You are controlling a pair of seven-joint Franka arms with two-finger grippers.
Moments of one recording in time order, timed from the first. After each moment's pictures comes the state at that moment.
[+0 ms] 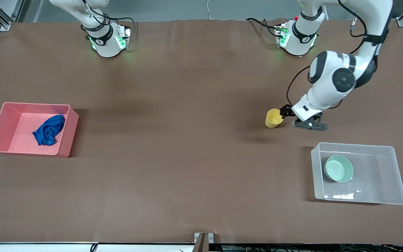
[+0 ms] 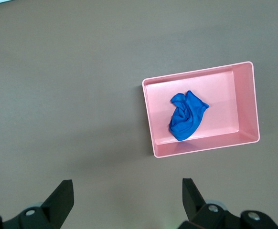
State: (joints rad) left arm -0.03 0.16 -0.27 -2.31 -0.06 2.42 -0.08; right arm -0.05 -0.02 -0.10 -1.47 0.02 1.46 0.07
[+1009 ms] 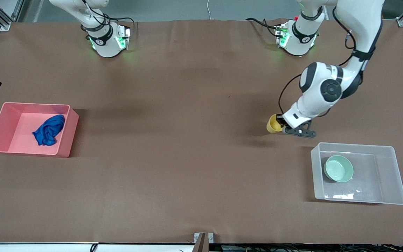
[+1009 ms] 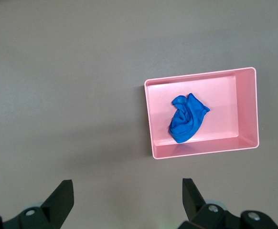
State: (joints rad) left arm -0.01 0.22 -0.25 -2.19 -0.06 2.43 -0.06; right arm -0.05 -0.02 -0.10 -1.47 0.02 1.46 0.02
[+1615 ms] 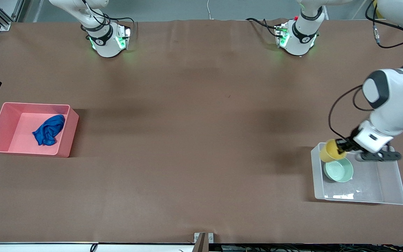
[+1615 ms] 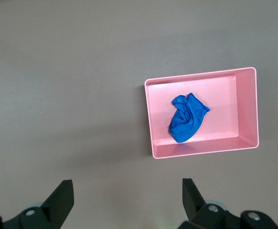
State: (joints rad) left arm 0.01 0.34 0.03 -1.81 -0.06 2.31 0.08; right arm -0.05 -0.02 -0.10 -1.47 0.02 1.46 0.02
